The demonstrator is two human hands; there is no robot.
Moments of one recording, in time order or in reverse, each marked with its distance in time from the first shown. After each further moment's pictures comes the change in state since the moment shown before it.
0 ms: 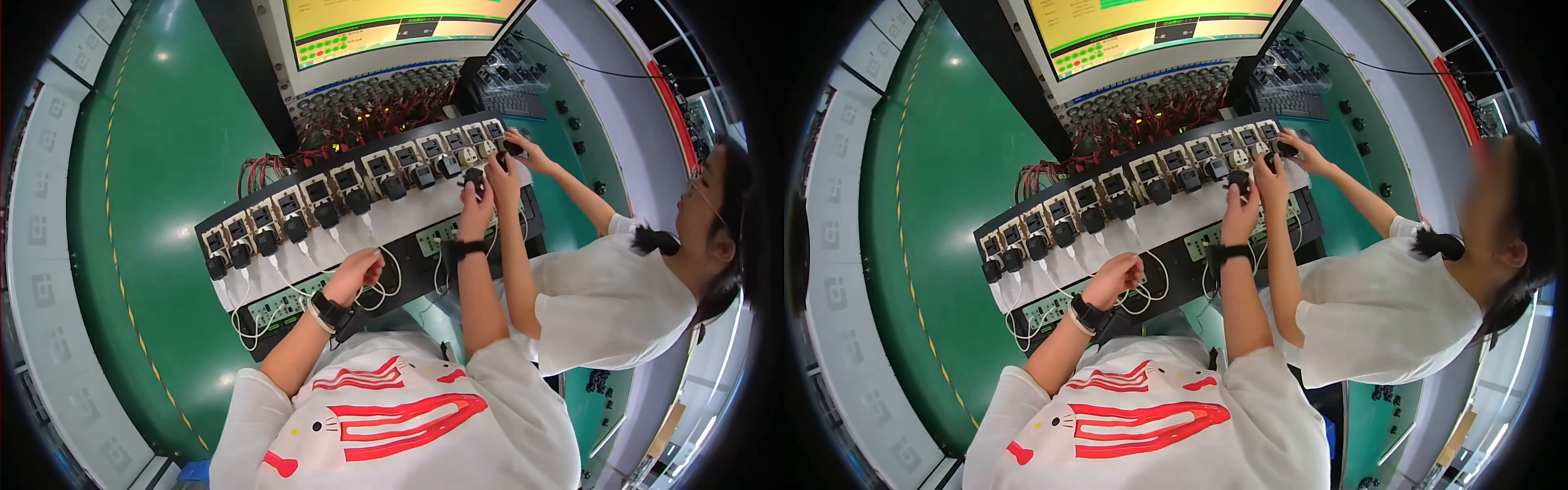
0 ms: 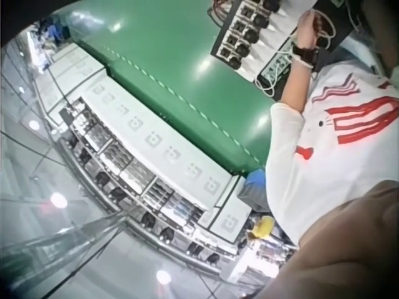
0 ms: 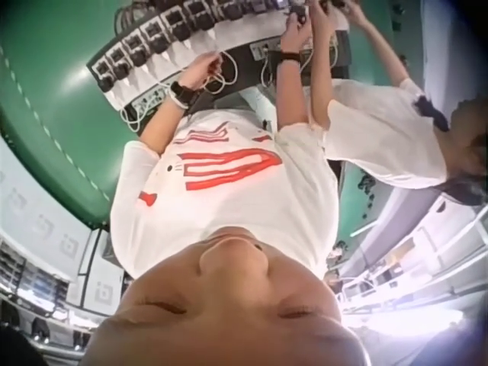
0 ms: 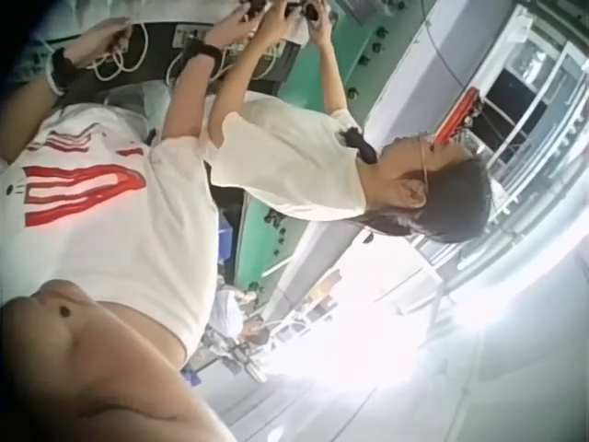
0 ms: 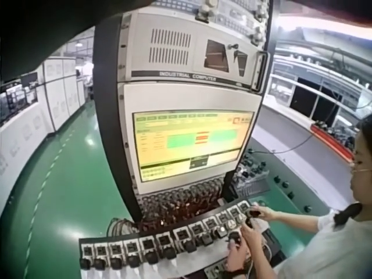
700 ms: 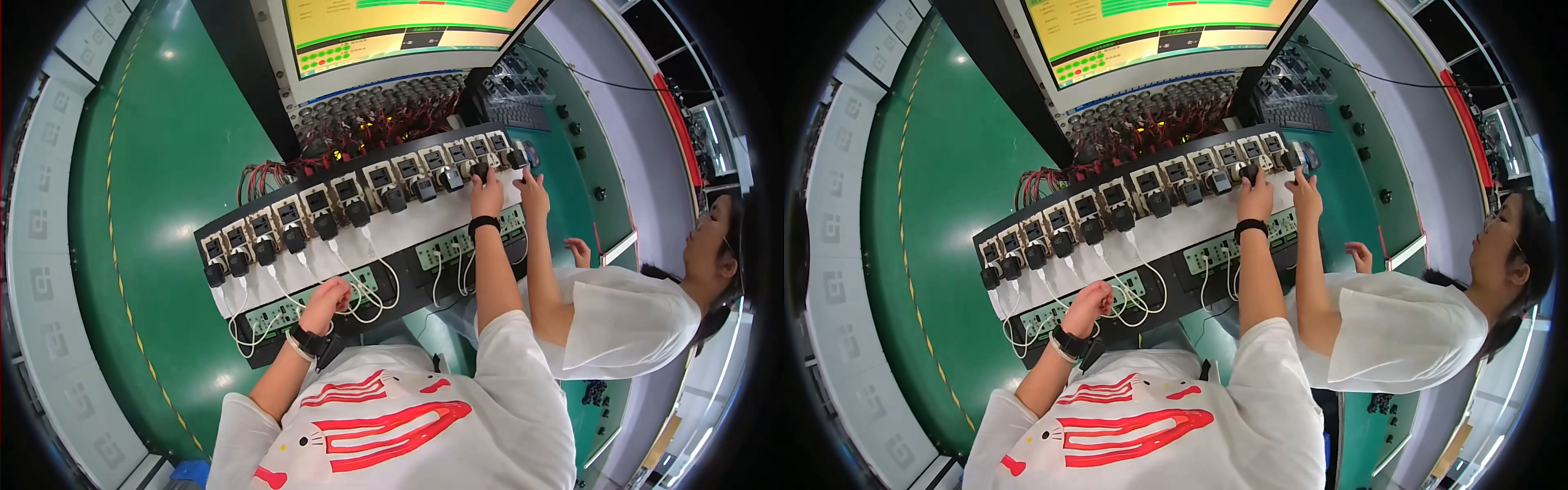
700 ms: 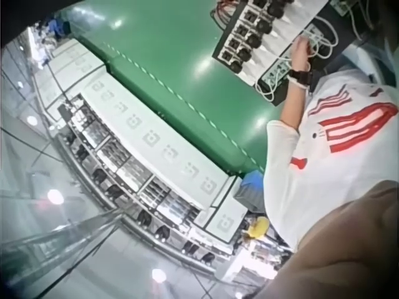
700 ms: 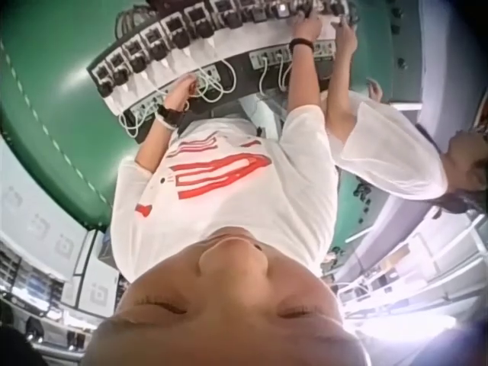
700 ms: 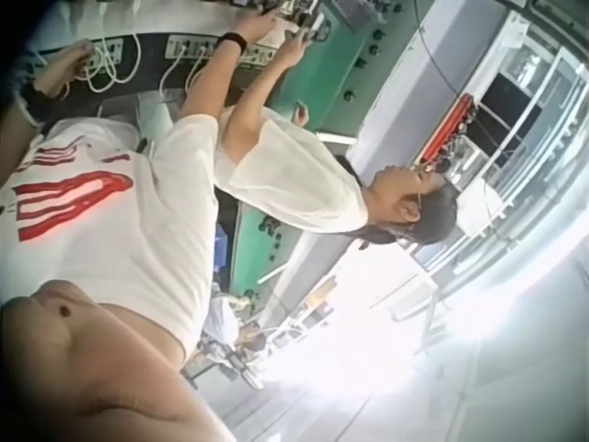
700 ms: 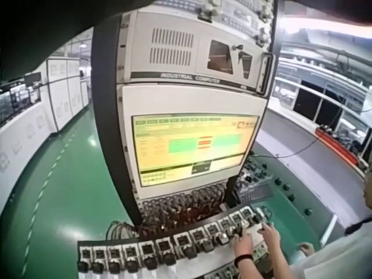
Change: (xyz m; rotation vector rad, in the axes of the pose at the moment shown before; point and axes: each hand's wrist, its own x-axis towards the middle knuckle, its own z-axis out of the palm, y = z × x) left_hand -0.039 -0.018 -0.034 -0.036 0.215 0.039; right_hand 0.086 0.016 -0.005 -1.003 -0.072 -0.140
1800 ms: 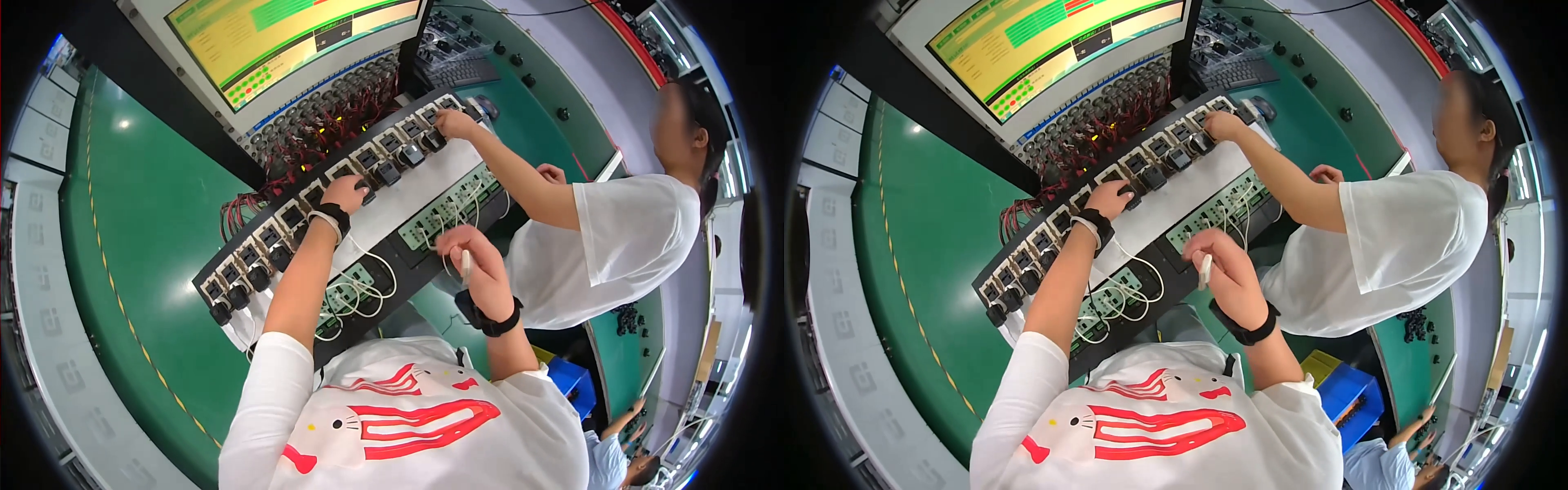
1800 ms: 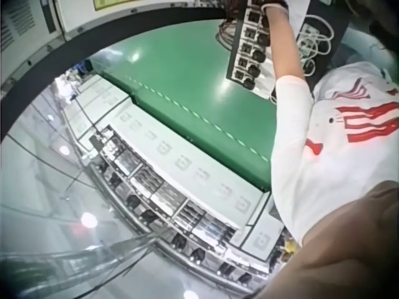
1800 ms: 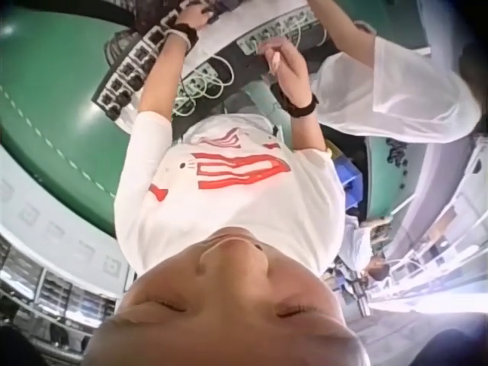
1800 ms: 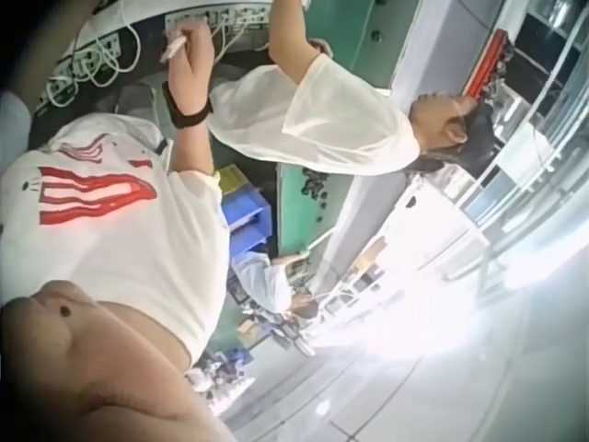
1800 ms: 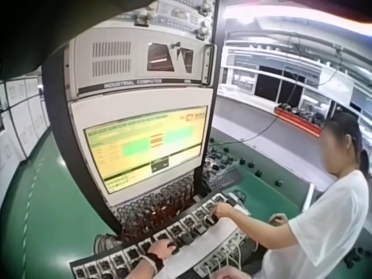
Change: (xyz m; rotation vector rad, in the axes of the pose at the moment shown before) left_hand 0.191 0.097 0.069 1.361 -0.068 0.518; right_hand -0.195 -0.086 -0.190 0.790 -0.320 -0.340
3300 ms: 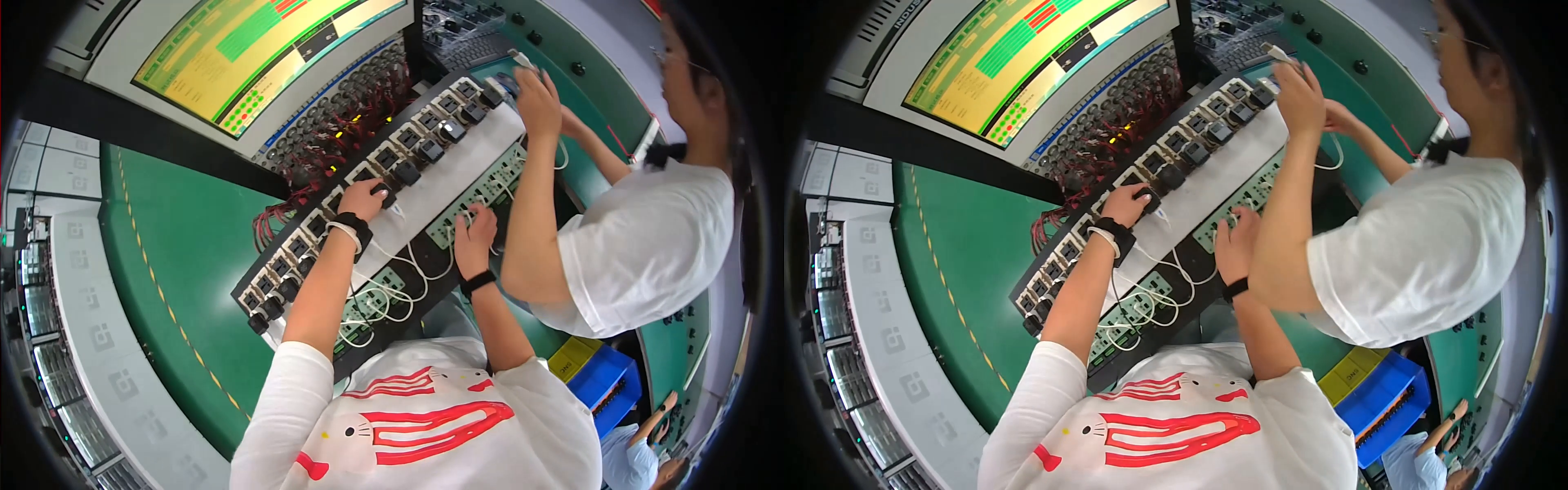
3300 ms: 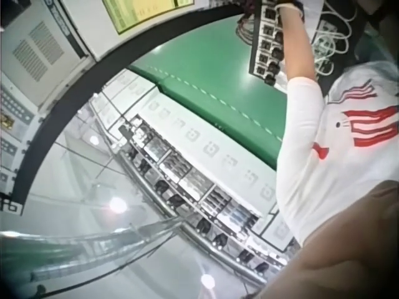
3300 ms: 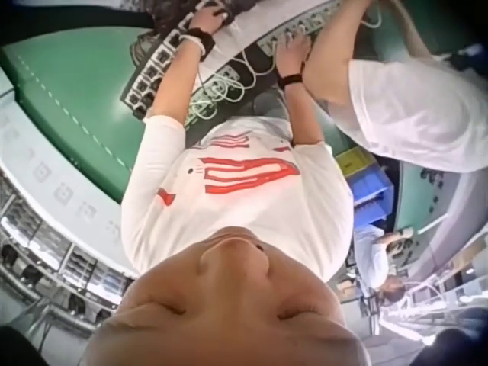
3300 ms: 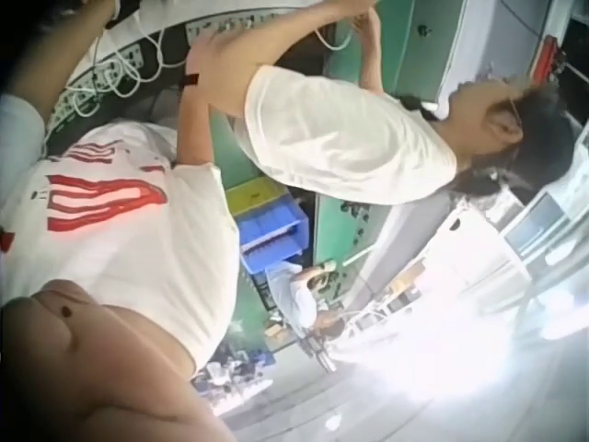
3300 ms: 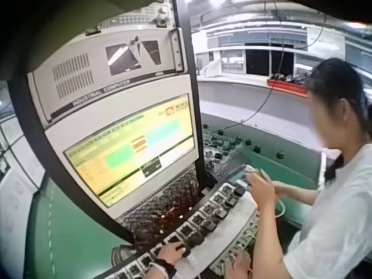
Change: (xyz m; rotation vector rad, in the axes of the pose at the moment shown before) left_hand 0.002 0.012 -0.005 0.029 -0.042 -0.116; right_hand 0.013 0.172 0.054 -0.521 0.575 0.254
